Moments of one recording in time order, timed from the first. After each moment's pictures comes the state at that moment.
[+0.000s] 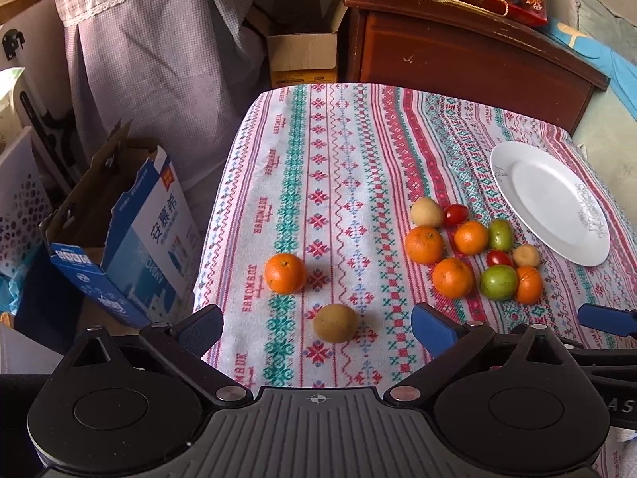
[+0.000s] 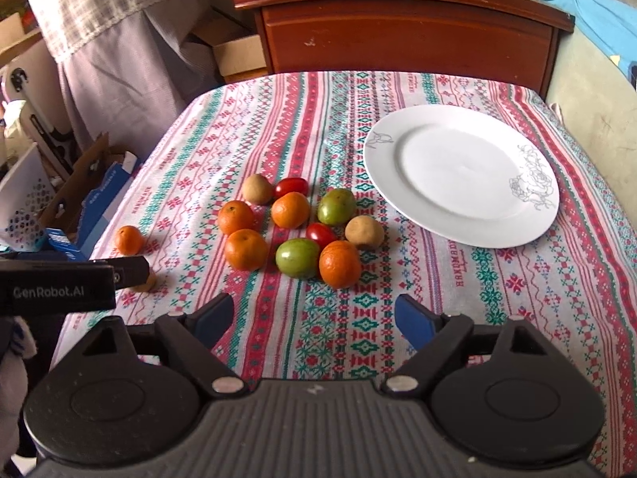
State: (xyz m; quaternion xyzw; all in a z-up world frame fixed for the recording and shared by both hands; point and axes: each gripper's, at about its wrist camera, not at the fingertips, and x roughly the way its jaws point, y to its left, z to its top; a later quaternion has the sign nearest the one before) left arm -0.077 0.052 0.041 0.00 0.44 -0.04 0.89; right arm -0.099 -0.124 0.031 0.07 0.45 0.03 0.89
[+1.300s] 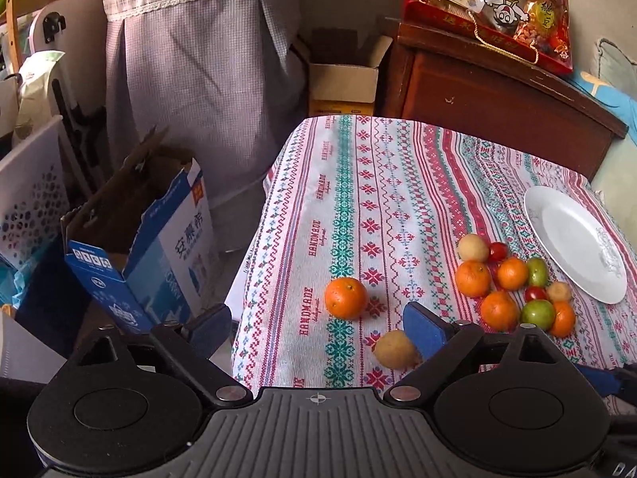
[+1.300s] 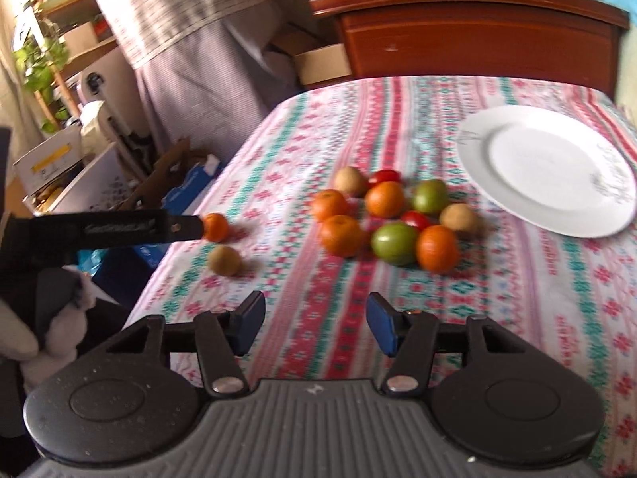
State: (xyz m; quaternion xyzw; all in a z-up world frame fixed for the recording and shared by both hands) left arm -0.077 0.093 0.033 -0.04 0.39 -0.02 0.92; right arm -0.114 -0.099 0.017 0.10 0.40 0.14 0.90
